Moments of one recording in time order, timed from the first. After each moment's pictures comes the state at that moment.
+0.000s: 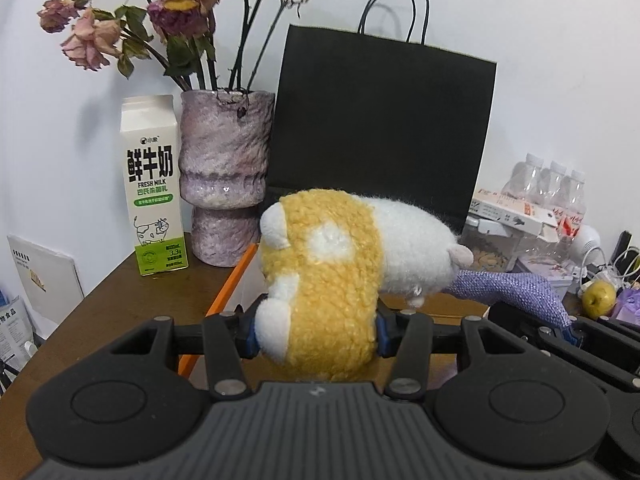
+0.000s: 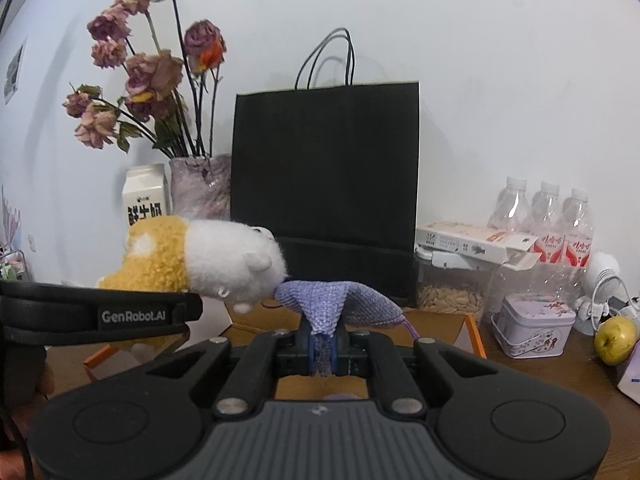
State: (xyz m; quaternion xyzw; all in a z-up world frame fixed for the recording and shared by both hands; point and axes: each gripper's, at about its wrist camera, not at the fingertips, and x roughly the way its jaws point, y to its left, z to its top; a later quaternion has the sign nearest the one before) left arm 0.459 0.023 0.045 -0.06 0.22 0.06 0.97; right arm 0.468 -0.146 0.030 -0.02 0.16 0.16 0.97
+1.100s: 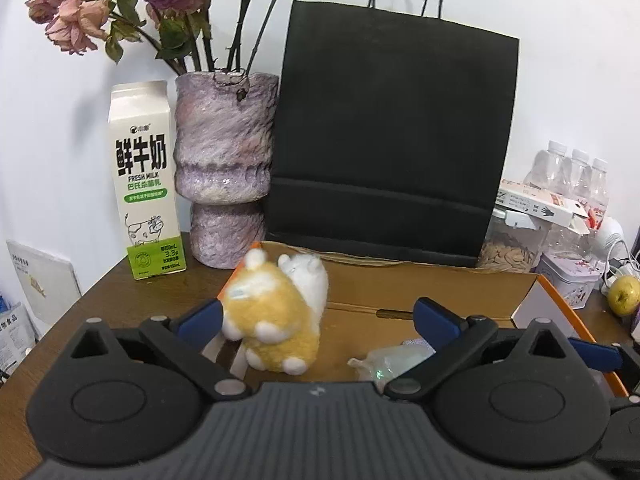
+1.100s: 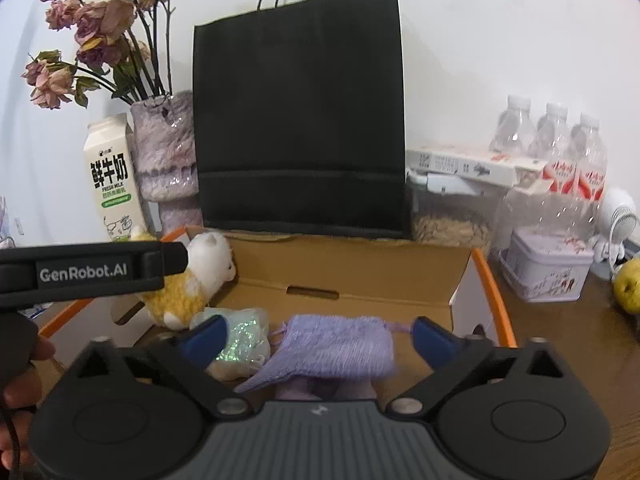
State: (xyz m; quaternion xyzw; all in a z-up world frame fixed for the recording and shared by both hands) left arm 0.491 0.030 0.022 -0.05 0.22 0.07 0.97; right arm 0.511 -0.152 -0.006 0.00 0.25 0.15 0.96
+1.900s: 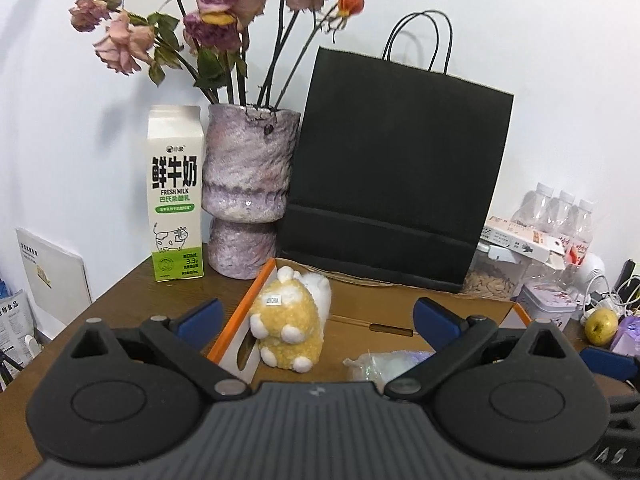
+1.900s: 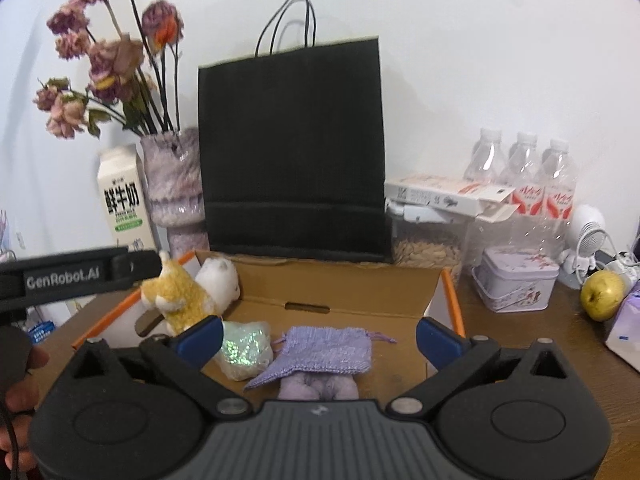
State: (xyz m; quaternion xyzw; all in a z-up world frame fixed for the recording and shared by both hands) left arm 0.440 0.035 0.050 -0.09 0.19 0.07 0.98; right arm 0.466 -0.169 0.032 0.00 0.22 0.14 0.97
